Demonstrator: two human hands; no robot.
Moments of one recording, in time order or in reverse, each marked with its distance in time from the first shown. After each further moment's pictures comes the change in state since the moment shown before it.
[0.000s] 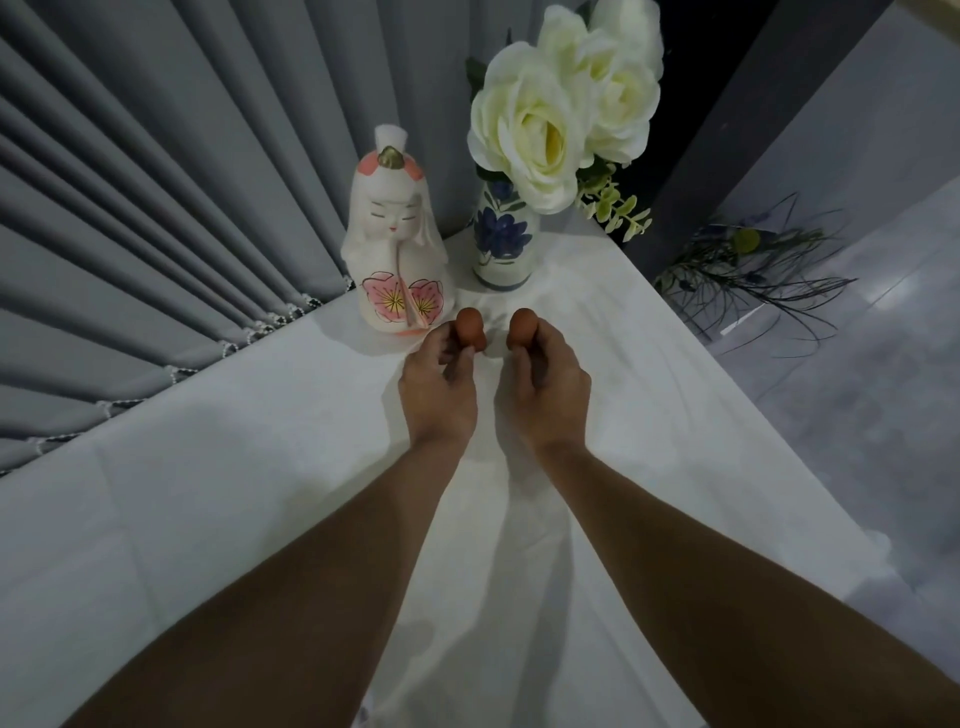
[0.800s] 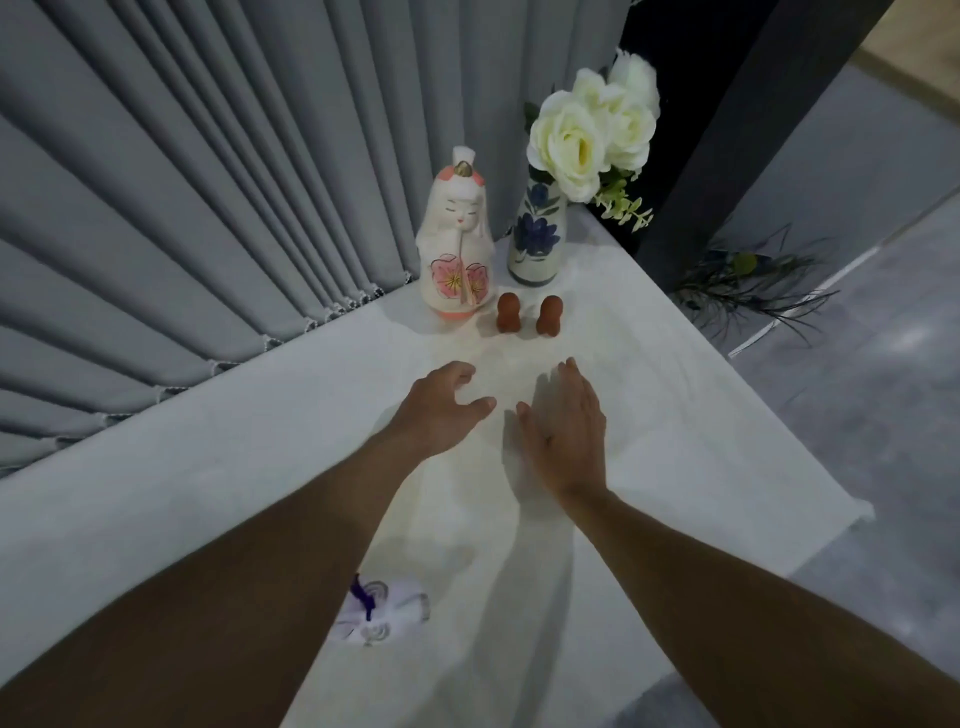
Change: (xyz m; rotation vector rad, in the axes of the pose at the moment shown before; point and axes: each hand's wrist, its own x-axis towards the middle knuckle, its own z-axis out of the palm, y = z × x) left_hand -0.040 0.005 -0.102 0.317 -0.555 -0.103; right_hand -0.091 -0.007 -0.024 -0.325 -0.192 0.042
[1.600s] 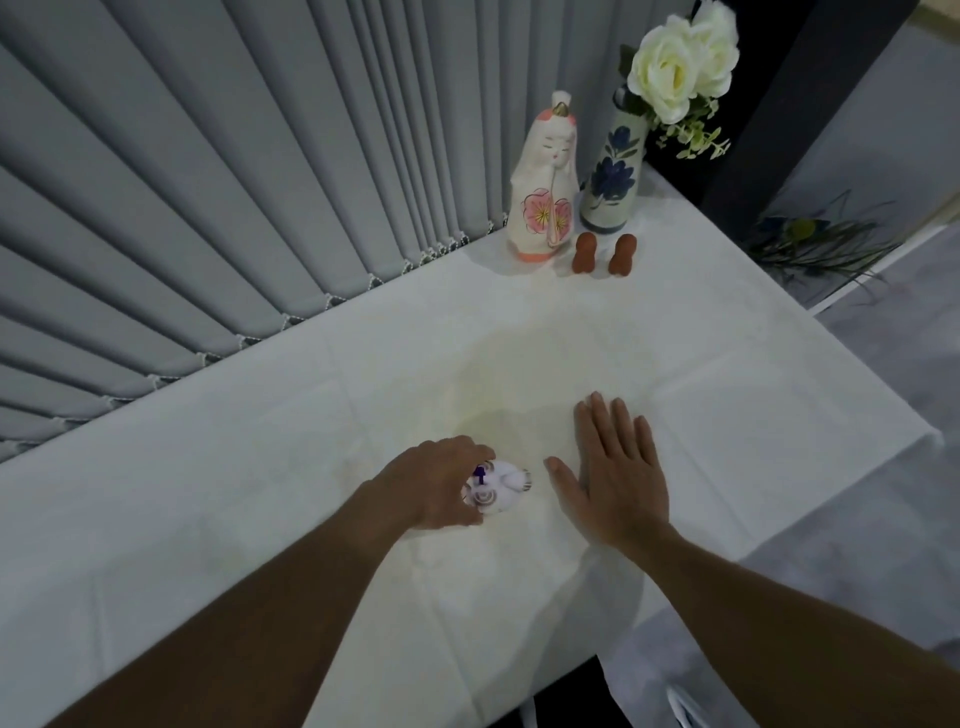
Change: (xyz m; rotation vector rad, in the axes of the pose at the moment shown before) left_hand -0.171 -0.122 -0.034 0.667 -0.322 0.184; right_hand -0.154 0.017 0.038 -0.554 -0.178 -0.270
